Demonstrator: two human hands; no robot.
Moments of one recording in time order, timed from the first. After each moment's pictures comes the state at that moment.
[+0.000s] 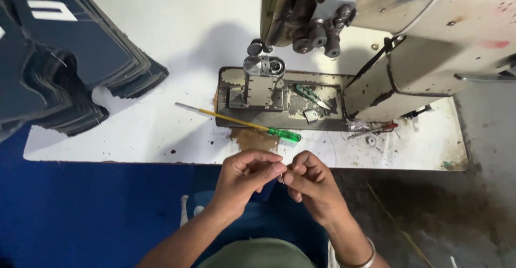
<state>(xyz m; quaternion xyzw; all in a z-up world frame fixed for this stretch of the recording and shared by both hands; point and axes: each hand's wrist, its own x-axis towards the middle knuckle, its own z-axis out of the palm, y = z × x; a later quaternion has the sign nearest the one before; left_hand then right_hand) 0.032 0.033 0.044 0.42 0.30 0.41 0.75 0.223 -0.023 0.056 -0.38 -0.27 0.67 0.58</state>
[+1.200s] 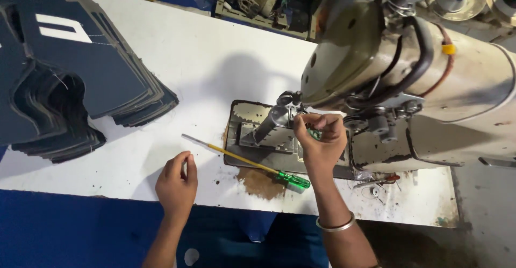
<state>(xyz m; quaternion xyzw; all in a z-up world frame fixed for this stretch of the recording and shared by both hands) -0.070 0.147 -0.069 0.60 0.64 0.45 0.12 0.207 0.181 0.049 -0.49 -0.51 0.23 0.67</state>
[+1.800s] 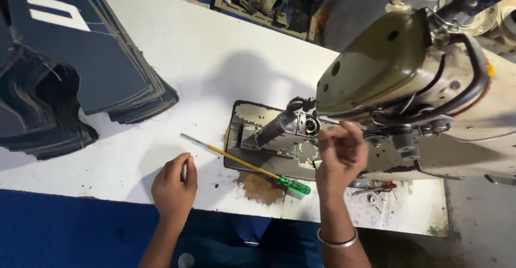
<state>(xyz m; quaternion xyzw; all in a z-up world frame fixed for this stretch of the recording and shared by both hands) -0.073 0.150 -0.068 0.62 0.65 0.44 0.11 0.215 0.168 0.042 -0.46 -0.50 0.19 0.71</state>
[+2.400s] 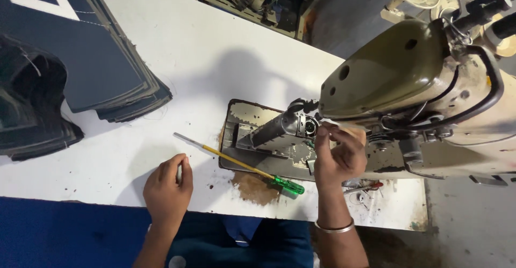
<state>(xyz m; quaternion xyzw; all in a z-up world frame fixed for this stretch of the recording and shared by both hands) -0.077 0.150 -0.063 0.62 0.63 0.46 0.11 0.211 0.184 0.055 -0.44 -0.65 -0.05 0.62</state>
